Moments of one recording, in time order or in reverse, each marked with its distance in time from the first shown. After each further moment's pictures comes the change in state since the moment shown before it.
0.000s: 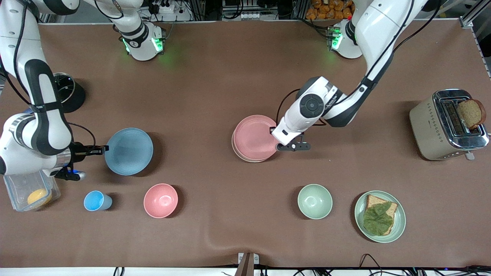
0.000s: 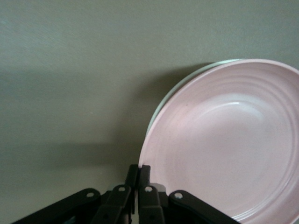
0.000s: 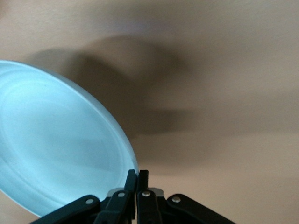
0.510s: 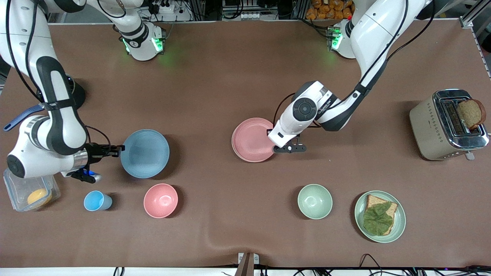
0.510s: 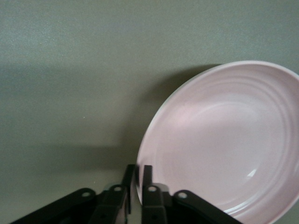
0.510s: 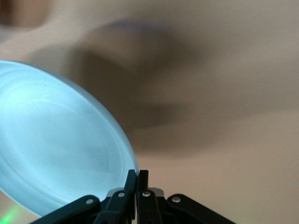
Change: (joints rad) left arm -0.010 0.042 0.004 0.029 0.036 0.000 -0.042; right arm 0.085 -0.012 0.024 0.009 0.090 -0.026 0.203
